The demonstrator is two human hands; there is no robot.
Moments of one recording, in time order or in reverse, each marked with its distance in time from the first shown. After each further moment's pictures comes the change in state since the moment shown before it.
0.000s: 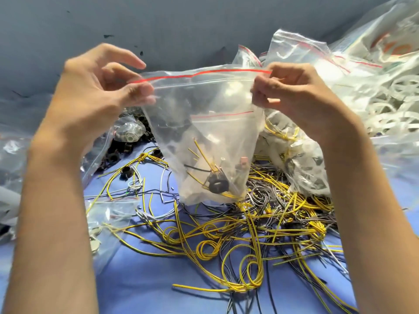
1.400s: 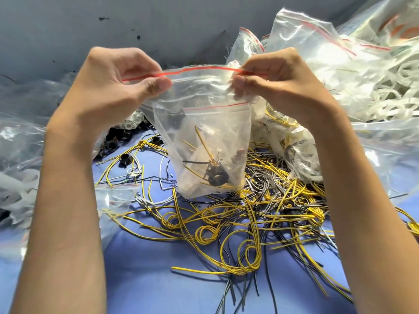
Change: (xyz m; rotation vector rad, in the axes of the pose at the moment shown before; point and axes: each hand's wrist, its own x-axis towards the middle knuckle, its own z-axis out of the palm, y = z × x) left_hand -0.002 -0.006 0.013 0.218 -0.124 0.037; right_hand -0.001 -0.008 0.022 -0.391 -0.036 -0.102
